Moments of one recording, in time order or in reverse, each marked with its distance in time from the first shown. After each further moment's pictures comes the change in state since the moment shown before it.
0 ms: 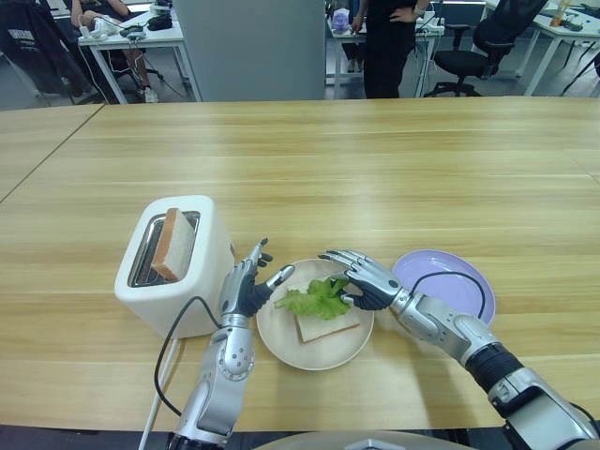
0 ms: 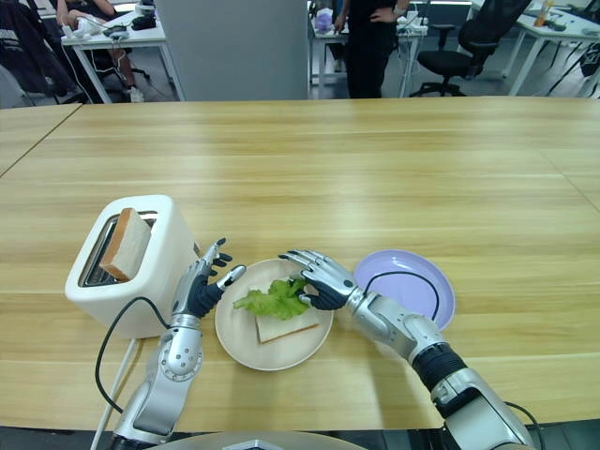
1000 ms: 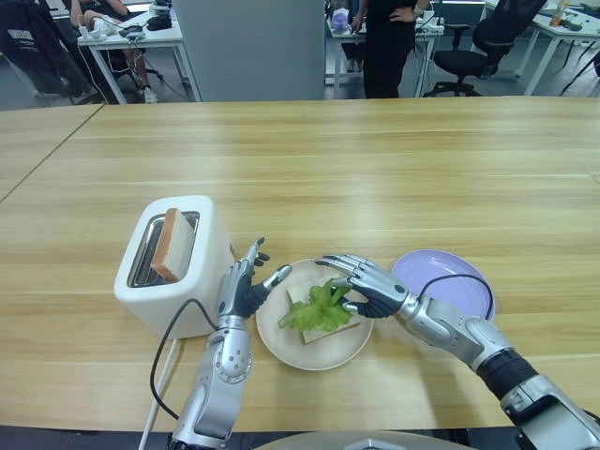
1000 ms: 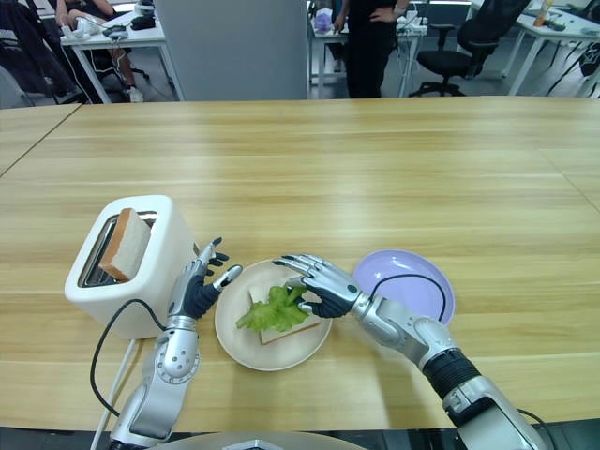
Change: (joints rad) left arm 0.020 -0.002 0.011 -0.031 0.000 0.001 0.000; right arm 0.051 -0.052 -0.007 -0.094 0.043 -0.106 0.031
